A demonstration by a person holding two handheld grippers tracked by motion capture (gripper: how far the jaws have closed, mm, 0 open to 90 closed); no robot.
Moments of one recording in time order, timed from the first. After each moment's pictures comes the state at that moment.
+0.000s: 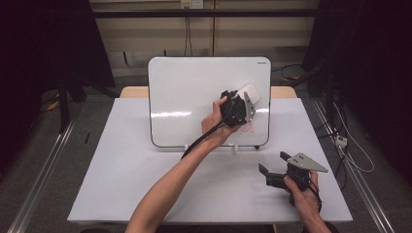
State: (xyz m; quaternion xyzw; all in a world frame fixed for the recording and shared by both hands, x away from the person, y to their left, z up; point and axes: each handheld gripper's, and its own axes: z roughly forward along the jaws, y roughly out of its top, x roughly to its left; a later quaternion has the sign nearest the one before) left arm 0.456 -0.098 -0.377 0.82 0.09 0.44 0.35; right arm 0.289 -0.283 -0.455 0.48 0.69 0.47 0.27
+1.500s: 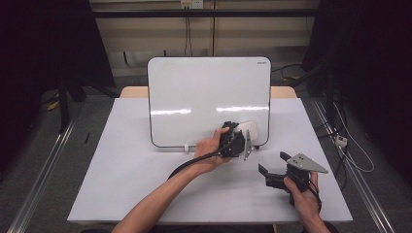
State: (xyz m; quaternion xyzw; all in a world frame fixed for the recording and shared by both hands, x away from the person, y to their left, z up) left arm 0.403 -0.076 -0.433 0.87 -0.03 0.40 0.27; right arm 0.287 -0.281 -0.453 0.48 0.69 0.47 0.28
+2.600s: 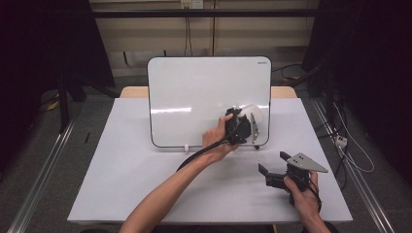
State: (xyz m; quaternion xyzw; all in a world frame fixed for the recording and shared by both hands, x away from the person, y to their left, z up) left arm 0.422 -0.106 -0.408 0.86 0.02 0.42 0.29; right arm 0.288 -0.282 -0.454 0.48 0.69 0.48 0.27
